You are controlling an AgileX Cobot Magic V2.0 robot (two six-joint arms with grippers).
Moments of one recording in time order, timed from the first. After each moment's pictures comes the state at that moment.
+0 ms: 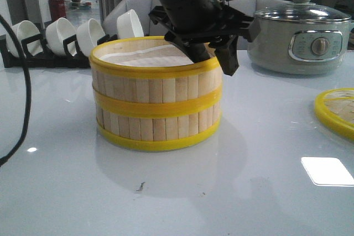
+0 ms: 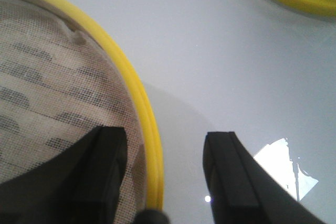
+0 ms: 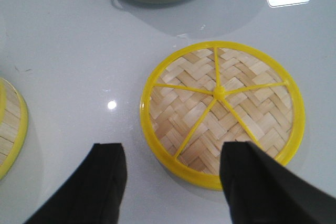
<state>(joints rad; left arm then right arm) -0.77 1.99 -1.68 -0.09 0.69 0.08 -0.10 0.98 -0.77 0.06 0.46 0.13</state>
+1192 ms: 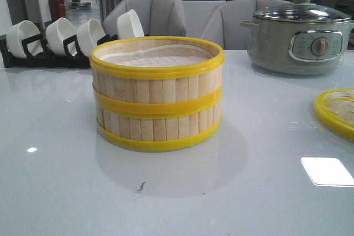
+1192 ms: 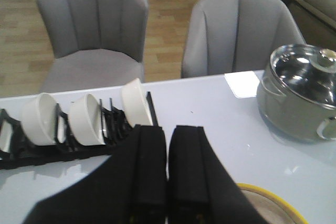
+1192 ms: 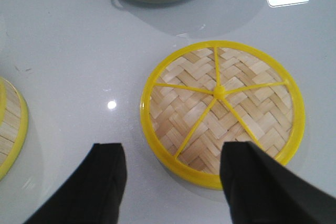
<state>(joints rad) -0.28 1.55 -1.89 -0.09 0.76 -0.03 -0.10 0.98 -0.77 0.06 0.46 0.13</state>
